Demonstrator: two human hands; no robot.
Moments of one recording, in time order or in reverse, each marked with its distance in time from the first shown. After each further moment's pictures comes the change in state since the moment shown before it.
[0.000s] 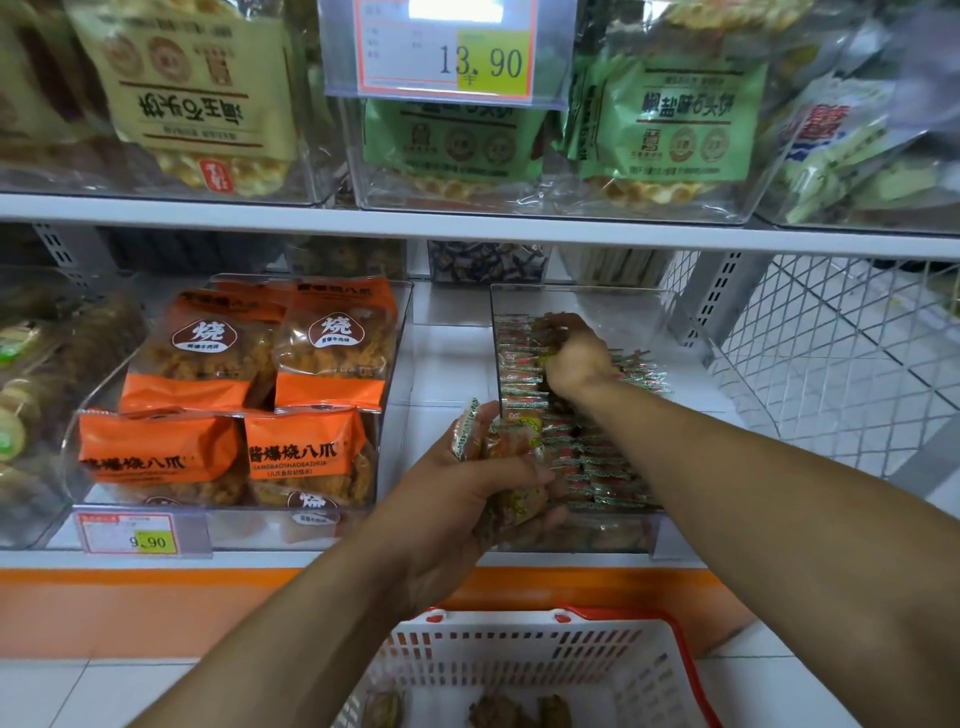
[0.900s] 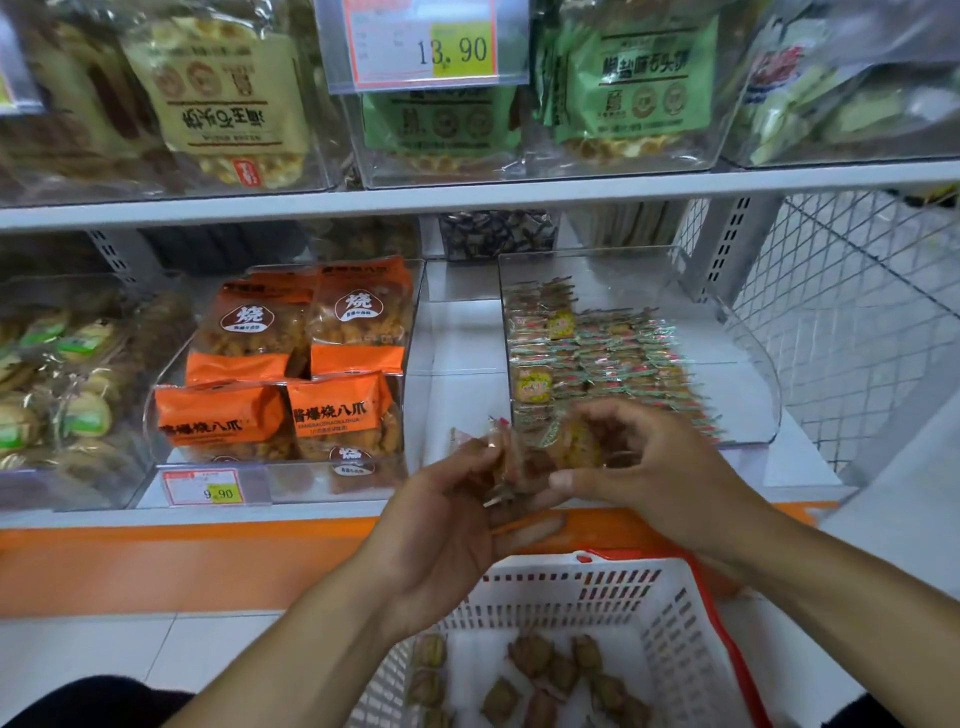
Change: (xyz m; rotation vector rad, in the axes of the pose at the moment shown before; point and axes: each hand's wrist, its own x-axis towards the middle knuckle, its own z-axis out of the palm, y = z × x) left_hand -0.054 -0.030 -0.003 -0.152 0.037 -0.105; right_hand -0.217 -0.006 -0.084 0.449 -0.317 -0.116
